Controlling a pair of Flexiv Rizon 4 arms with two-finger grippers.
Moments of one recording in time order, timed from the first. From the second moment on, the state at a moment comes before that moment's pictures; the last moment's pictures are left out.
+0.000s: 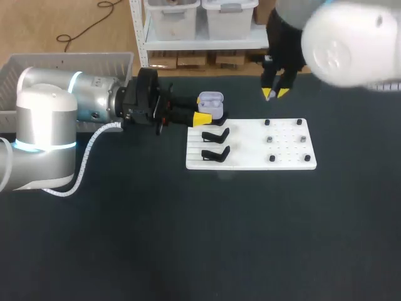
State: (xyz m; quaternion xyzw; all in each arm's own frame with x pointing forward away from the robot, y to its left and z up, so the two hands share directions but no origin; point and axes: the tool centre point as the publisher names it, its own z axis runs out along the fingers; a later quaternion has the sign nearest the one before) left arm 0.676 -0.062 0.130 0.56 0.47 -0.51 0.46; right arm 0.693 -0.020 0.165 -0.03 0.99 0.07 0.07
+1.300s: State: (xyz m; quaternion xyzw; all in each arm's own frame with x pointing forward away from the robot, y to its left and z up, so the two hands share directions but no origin) left arm 0.676 -0.062 0.130 0.56 0.47 -0.51 0.46; right arm 0.689 0.032 0.270 -0.12 0.98 0.06 0.14
